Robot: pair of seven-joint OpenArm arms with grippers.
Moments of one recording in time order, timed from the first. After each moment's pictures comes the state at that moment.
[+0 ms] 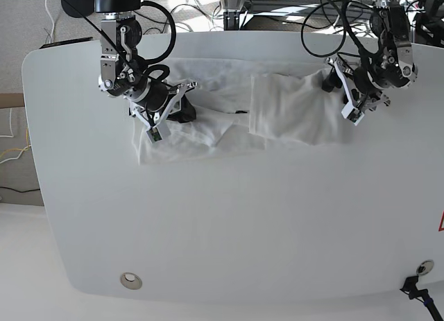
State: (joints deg) left arm 15.0 -16.3 -16.6 97.3 -19.4 -41.8 57.3; right arm -7.6 6.9 3.0 86.0 24.3 29.0 -43.4
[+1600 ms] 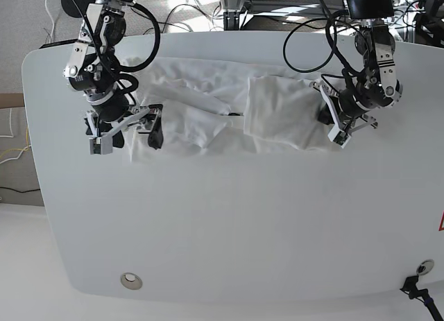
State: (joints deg) left arm 6.0 -11.0 -13.2 90.5 -9.8 -41.8 50.4; right arm -9.8 3.5 18.7 105.9 27.9 20.1 -48.4
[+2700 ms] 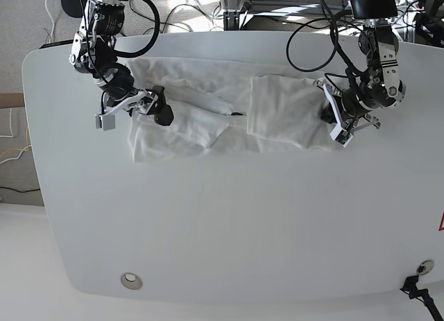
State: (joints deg) left arm 6.2 -12.4 -13.1 90.5 -10.1 -41.9 50.6; right arm -12.1 3.9 22.7 88.2 46.4 23.4 -50.2
